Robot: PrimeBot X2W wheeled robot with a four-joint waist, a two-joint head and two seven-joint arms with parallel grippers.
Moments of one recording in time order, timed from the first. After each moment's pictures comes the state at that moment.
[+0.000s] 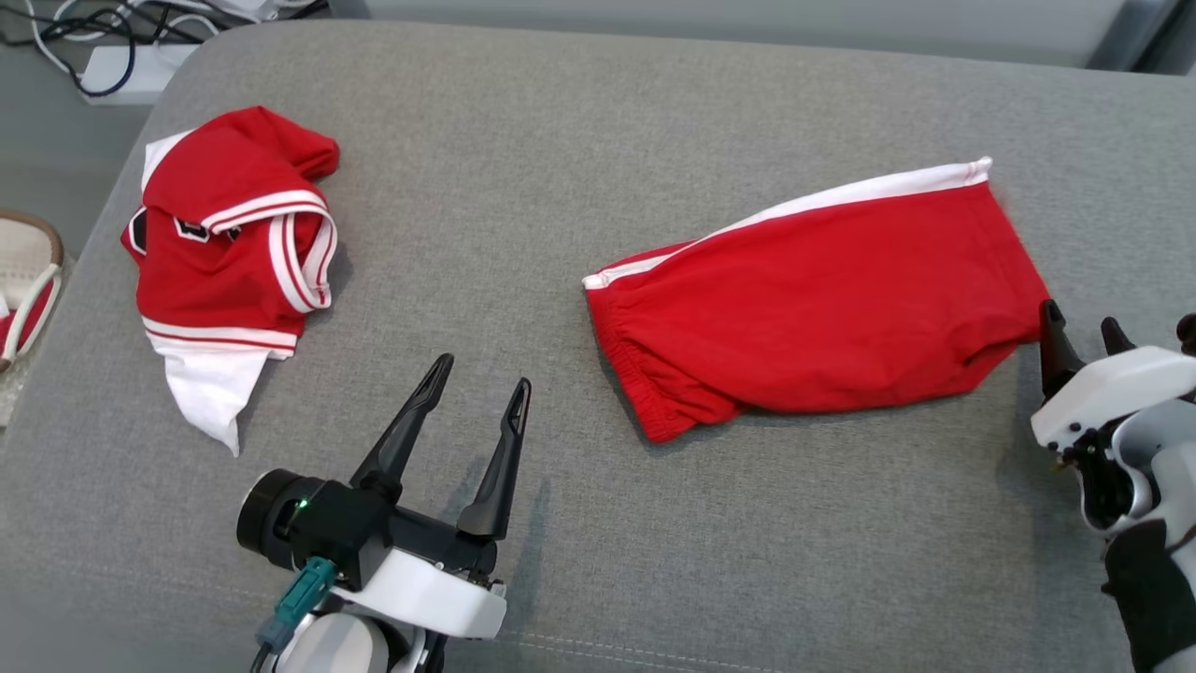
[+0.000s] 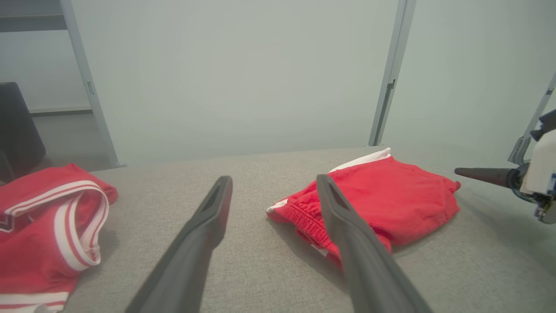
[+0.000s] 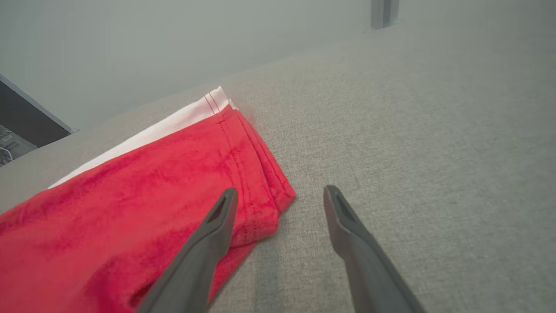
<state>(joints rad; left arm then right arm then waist) -0.12 0.05 -0.25 0.07 -0.15 -0.09 -0.26 -0.65 -0.20 -0.01 0.96 0.48 0.13 -0.11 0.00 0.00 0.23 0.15</state>
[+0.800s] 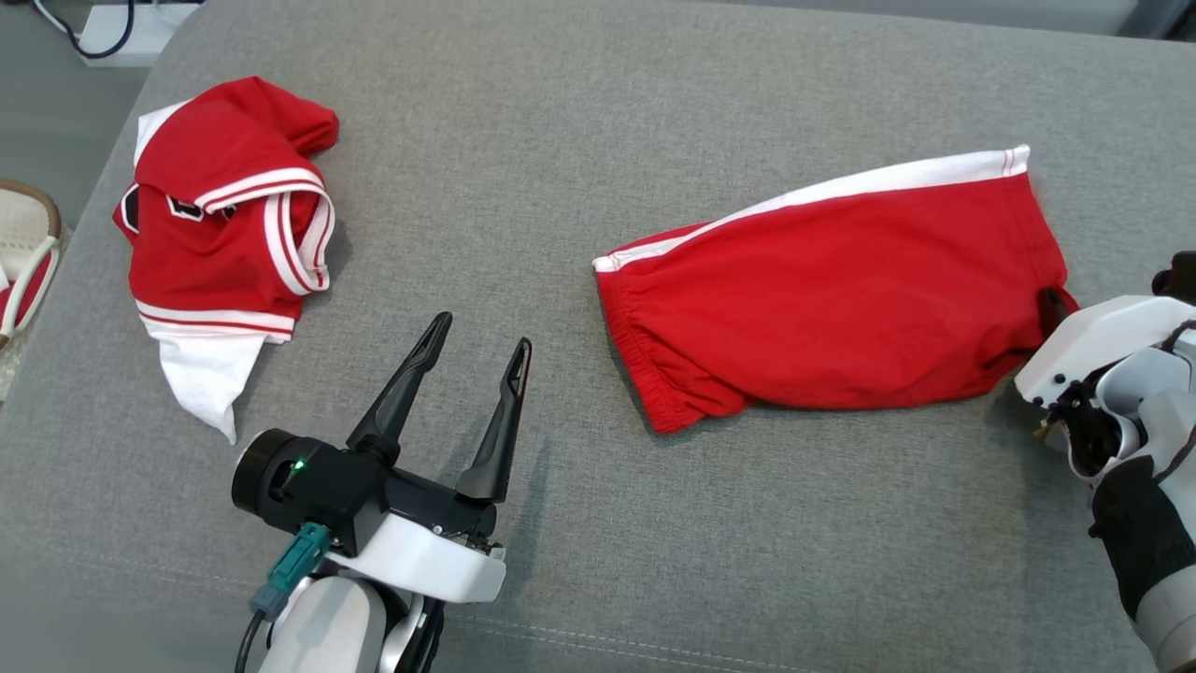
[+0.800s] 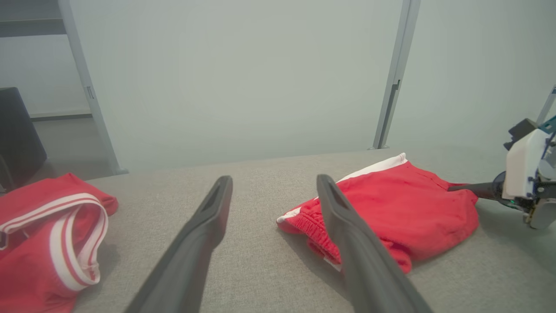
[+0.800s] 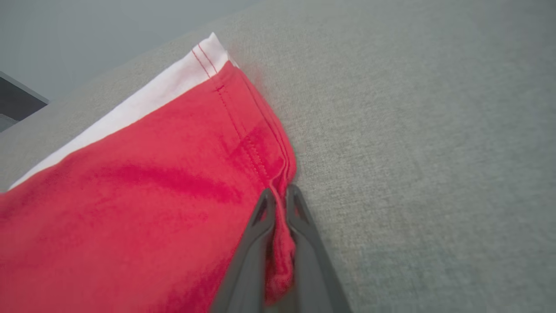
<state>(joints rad) -0.19 0.05 -0.25 0.08 -0.15 -0.10 -0.26 -0.87 -0.19 0.00 1.25 0.47 0.13 -0.04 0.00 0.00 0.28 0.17</state>
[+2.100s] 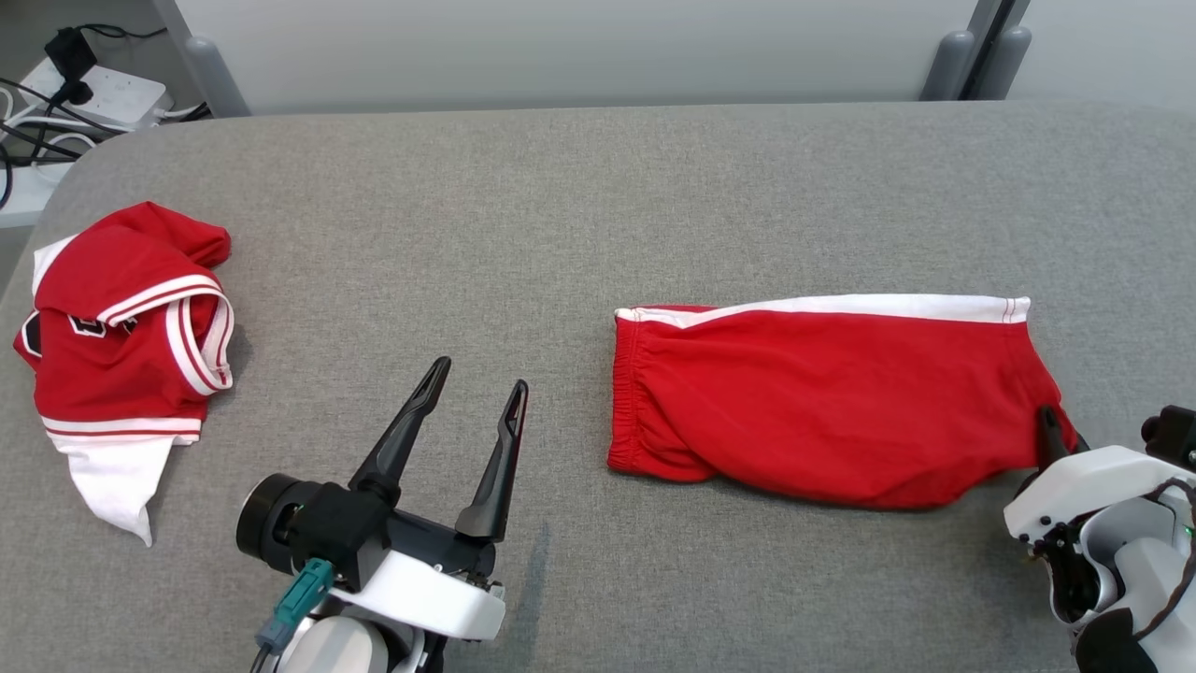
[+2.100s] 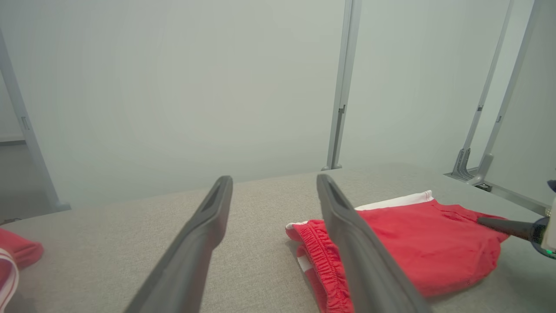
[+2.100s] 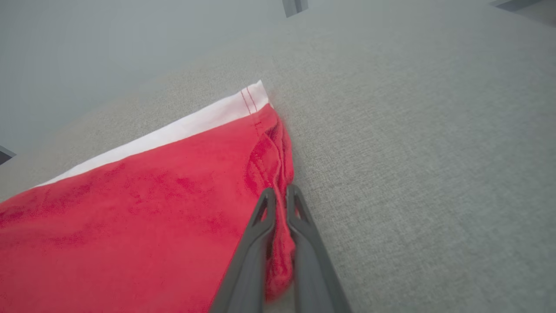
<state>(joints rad) -0.12 0.05 -0.25 0.07 -0.16 -0.09 -0.26 -0.53 -0.16 -0.01 1.03 0.51 0.13 -0.18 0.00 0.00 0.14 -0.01</state>
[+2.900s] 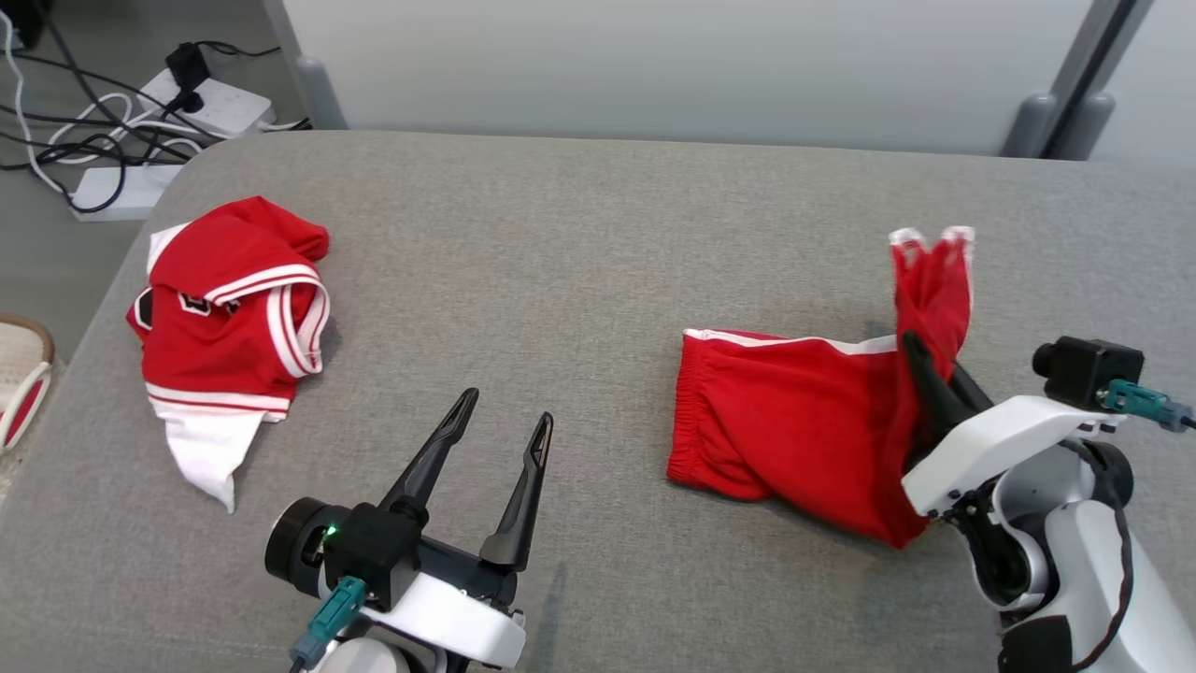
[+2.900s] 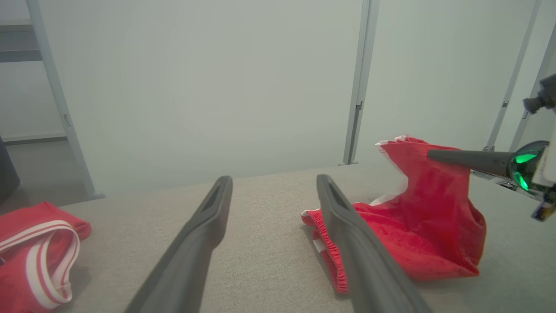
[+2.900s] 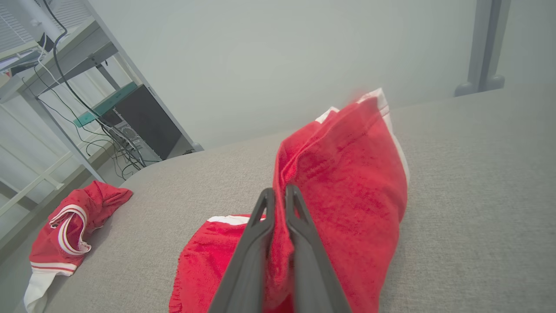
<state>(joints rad) -0.10 0.05 -0.30 0.11 -0.16 -0.07 -0.26 -0.37 -0.06 0.07 0.38 0.47 0.13 0.10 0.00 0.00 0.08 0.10</state>
